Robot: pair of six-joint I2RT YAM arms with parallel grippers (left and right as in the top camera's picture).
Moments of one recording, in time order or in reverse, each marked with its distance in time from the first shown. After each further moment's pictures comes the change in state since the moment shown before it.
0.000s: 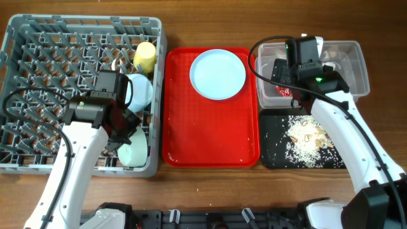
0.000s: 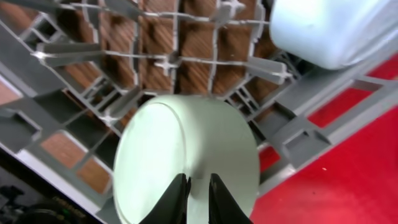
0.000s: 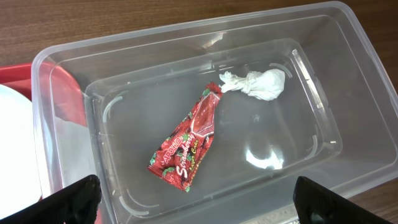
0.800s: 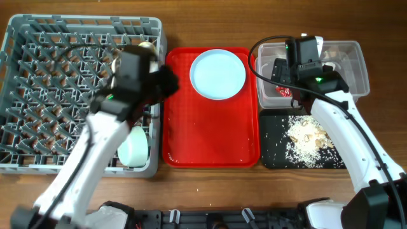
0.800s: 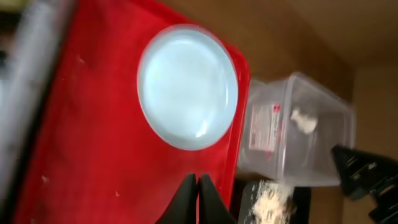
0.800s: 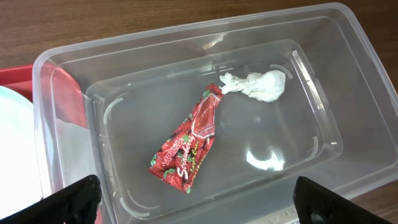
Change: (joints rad) left arm -0.208 0.120 0.069 0.661 0.323 0.170; right arm 0.000 0.002 0.000 0.008 0.000 0.000
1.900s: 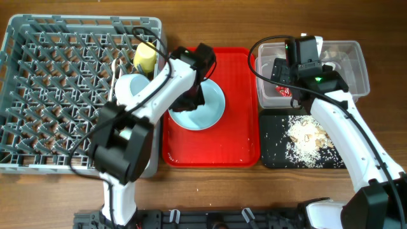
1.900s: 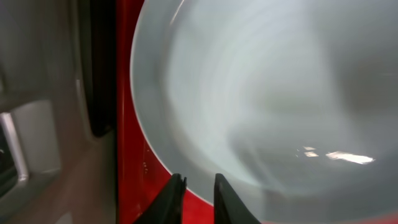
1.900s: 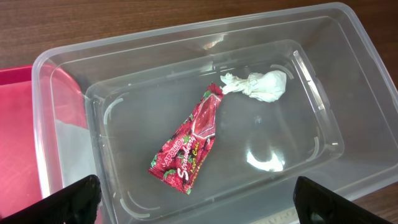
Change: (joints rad) left arm -0.192 0.624 0.453 -0.652 -0.341 0.072; right arm 0.000 0.004 0.000 0.002 0.000 0.000
